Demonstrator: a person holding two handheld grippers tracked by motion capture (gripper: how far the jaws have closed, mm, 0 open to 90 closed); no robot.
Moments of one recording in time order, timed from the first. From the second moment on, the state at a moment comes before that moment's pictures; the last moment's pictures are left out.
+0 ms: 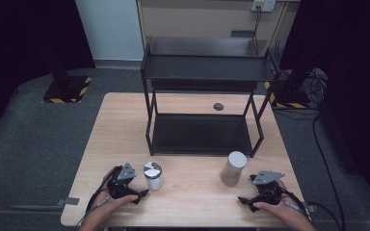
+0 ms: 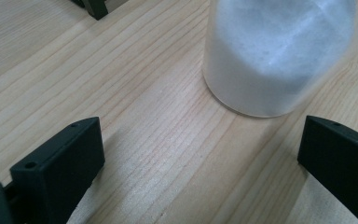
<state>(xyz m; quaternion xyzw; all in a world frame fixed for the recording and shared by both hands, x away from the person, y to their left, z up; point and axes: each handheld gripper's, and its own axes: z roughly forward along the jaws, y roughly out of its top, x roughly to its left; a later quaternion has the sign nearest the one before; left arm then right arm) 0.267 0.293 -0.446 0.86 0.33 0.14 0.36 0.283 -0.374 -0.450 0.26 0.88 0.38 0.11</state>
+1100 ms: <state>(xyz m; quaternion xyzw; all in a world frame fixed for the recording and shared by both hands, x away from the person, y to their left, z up) 0.268 0.284 -0.443 0.87 0.30 0.13 0.36 0.282 -0.373 -0.450 0.27 0.88 0.37 0.11</state>
